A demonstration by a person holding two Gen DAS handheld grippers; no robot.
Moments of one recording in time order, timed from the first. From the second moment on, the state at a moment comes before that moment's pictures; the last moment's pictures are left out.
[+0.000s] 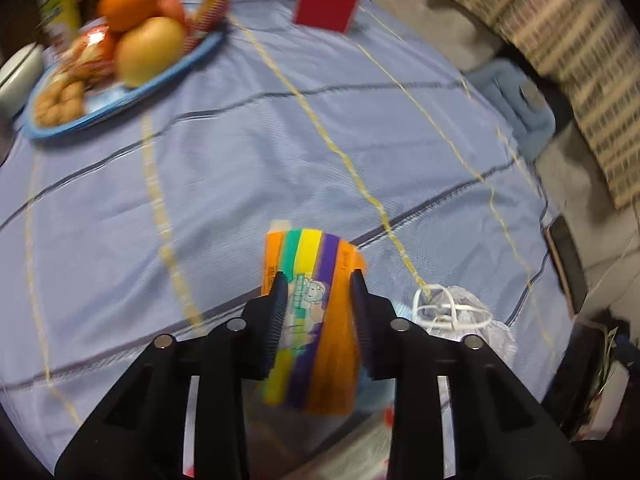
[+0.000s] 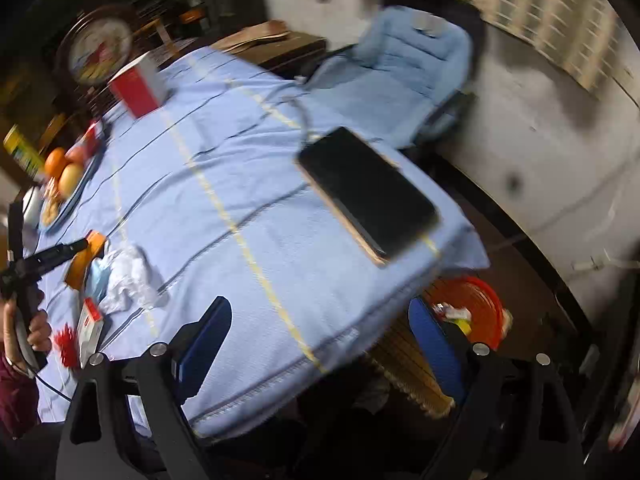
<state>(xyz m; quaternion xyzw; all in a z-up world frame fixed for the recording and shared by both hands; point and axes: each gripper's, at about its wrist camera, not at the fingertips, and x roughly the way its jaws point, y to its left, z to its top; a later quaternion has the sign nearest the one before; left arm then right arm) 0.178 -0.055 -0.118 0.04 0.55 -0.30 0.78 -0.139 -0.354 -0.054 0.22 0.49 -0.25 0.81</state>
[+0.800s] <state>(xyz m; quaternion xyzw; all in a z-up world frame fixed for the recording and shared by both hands) 0.170 -0.079 -0.139 0.07 0.57 -0.30 0.76 -0.138 -0.330 -0.052 0.18 0.50 -0.24 0.81</state>
